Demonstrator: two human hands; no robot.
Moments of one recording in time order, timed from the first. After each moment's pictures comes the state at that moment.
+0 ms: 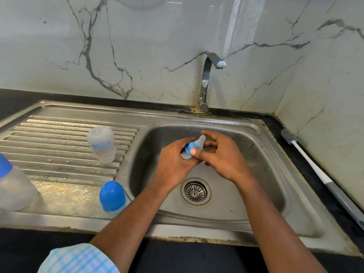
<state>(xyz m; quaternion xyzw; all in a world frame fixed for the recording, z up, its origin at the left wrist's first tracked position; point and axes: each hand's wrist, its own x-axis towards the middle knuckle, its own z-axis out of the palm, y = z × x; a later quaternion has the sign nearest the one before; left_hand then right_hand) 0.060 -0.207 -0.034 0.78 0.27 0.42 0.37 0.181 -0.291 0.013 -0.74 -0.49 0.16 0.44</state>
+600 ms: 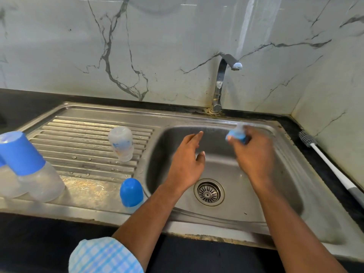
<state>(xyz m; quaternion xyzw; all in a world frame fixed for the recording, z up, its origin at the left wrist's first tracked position) 0.051 -0.207 -0.027 0.82 0.32 0.36 0.30 0.202 -0.288 0.005 -0.82 -0.39 -0.04 0.43</state>
